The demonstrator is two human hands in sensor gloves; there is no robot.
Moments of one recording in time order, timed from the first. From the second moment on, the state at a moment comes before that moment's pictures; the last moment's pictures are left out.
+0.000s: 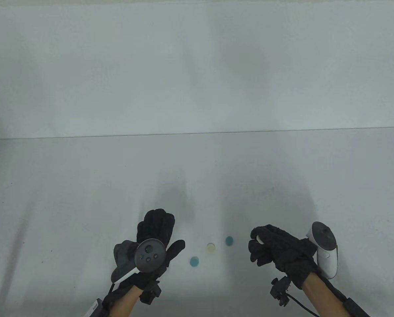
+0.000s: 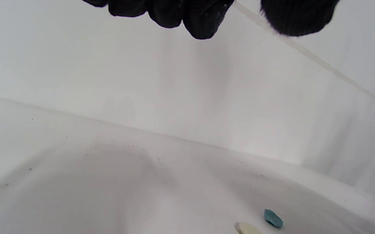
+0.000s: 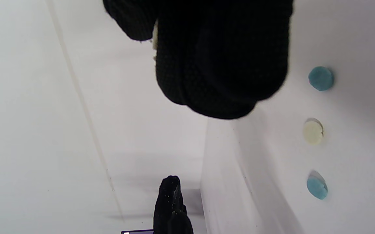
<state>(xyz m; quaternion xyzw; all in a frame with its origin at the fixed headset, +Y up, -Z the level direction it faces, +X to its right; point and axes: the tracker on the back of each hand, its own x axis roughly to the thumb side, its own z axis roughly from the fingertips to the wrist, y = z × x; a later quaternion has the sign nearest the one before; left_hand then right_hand) -0.163 -0.667 -0.307 0.05 -0.21 0.15 0.97 0.211 -0.700 -0.313 0.07 0.13 0.69 0.70</state>
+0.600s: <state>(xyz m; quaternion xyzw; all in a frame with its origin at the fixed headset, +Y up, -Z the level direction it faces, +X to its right) -0.162 -0.667 -0.307 0.05 -0.21 0.14 0.97 0.215 -0.702 -0.314 0.05 0.11 0.71 0.69</state>
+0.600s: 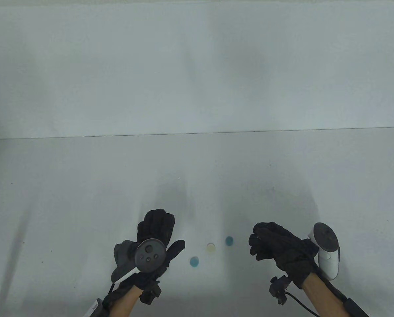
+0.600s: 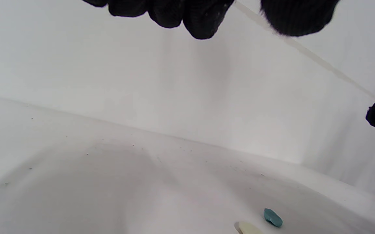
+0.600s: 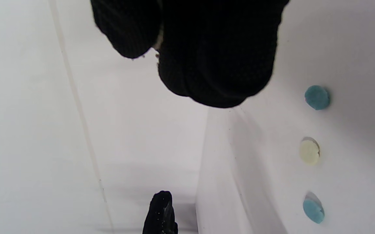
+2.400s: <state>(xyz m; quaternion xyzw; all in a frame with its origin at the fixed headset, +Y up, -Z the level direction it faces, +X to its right) -0.163 -0.664 -0.306 0.06 -0.21 0.14 0.97 0.219 -0.707 -0.312 0.00 0.10 0.72 0.69</state>
